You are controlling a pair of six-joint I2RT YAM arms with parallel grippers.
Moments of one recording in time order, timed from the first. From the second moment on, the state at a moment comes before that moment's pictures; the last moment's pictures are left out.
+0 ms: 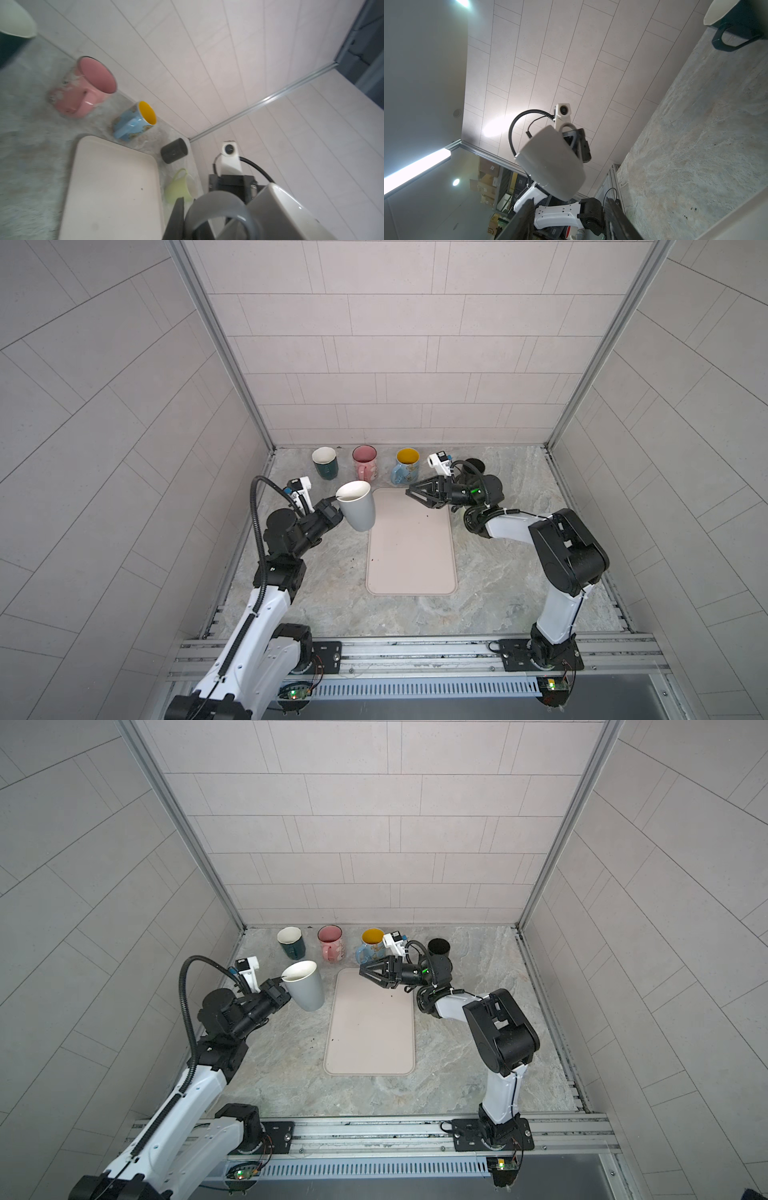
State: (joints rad) left arm -0.09 0.82 0.48 0.22 0.41 -0.93; right arm 0.38 1.82 0.96 1.30 -1.08 1.57
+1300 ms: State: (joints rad) left arm -0.14 1.55 0.21 1.06 -0.41 -0.59; right arm 0.33 1.72 0.93 1.30 -1.07 1.53
